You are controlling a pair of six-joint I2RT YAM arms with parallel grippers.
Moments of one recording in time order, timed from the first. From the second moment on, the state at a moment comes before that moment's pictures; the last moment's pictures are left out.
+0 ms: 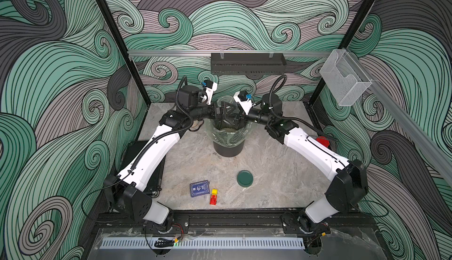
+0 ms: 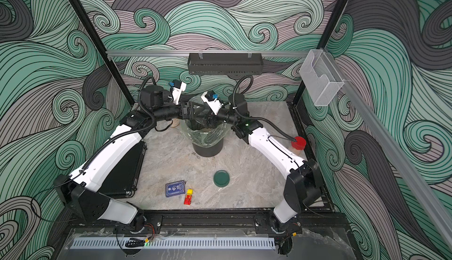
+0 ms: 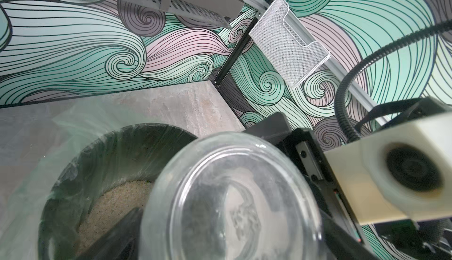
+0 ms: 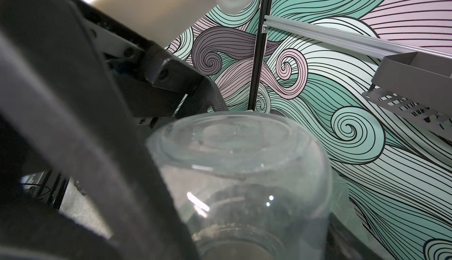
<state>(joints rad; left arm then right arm) -0.41 1.48 1.54 -0.43 0.50 -0.40 0.57 1.59 1.39 0.04 -0.57 -0.19</state>
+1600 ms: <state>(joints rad) -0.37 1.55 1.40 -0.04 0.48 -1.40 0.55 1.33 1.15 0.11 -0.30 0.69</state>
